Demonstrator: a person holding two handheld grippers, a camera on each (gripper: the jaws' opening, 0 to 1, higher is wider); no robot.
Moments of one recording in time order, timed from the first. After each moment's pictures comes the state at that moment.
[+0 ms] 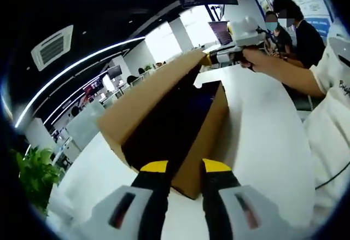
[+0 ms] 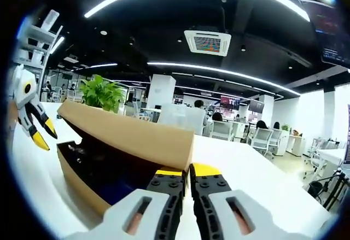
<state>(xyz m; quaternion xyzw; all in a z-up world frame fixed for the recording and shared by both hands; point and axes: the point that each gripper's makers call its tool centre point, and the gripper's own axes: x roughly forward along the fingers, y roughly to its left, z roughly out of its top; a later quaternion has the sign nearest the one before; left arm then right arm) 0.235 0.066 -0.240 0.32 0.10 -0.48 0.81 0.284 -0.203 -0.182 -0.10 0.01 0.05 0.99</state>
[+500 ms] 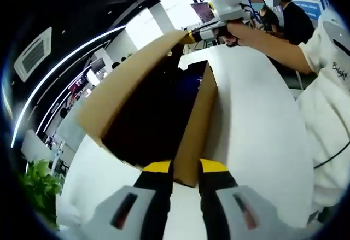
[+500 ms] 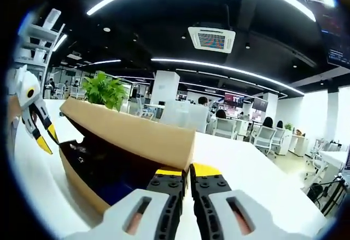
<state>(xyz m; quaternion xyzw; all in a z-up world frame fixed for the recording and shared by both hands) 0.235 0.071 -0.256 0.36 0.16 -0.50 0.77 0.291 -0.204 -0.177 -0.11 0.03 0.07 0.99</state>
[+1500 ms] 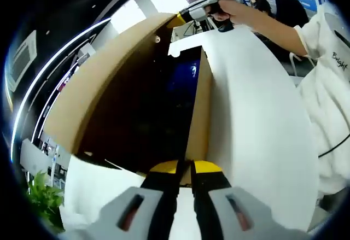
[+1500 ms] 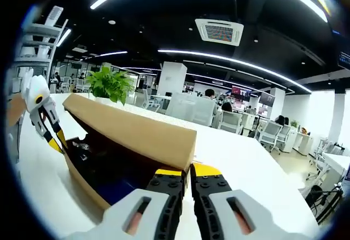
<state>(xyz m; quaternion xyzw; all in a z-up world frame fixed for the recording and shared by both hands) 0.255 0.063 -0.269 0.40 0.20 -0.51 0.73 0.297 -0.204 -0.172 -0.12 0.07 0.09 0.99</state>
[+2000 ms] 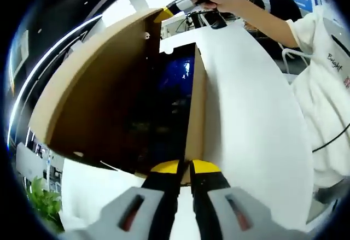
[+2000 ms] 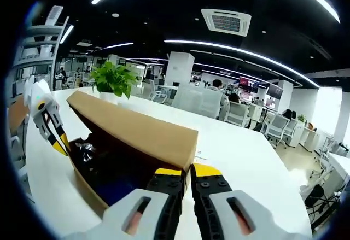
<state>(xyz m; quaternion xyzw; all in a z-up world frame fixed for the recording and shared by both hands) 0.251 0.065 -0.270 0.42 0.22 -0.54 0.70 0.311 -0.201 -0.159 -0.13 0.12 0.12 0.98</state>
